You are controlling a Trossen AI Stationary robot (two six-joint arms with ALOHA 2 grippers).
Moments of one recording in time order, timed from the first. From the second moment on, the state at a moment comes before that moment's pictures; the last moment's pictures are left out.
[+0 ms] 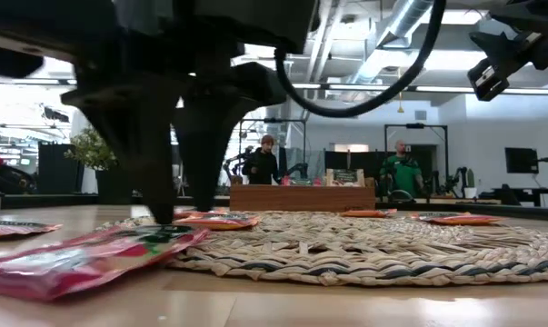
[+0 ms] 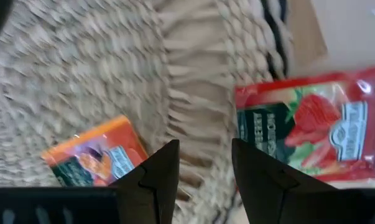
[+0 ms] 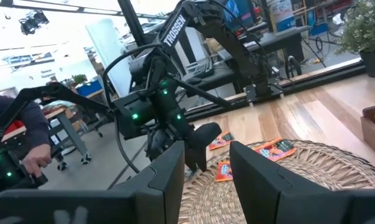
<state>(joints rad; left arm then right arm) -0.50 2.22 1.76 -1.01 -0.17 -0.02 0.12 0.07 0.15 -0.05 -0.16 0.34</state>
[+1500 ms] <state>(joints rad) -0.52 2.21 1.76 -0.99 -0.11 -0.11 0.12 0.07 0.15 -0.08 -0.17 0.35</state>
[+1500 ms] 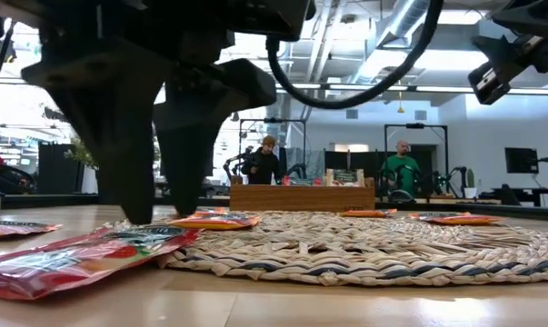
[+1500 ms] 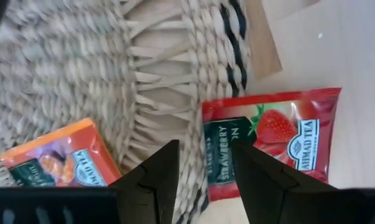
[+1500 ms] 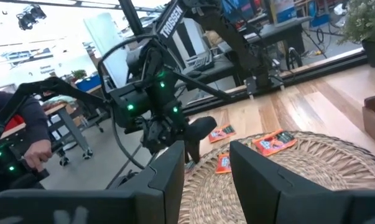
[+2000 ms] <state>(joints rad) -0.51 2.25 1.76 -0.99 -0.12 -0.10 0.12 0.07 0.15 -0.08 -0.19 0.35</state>
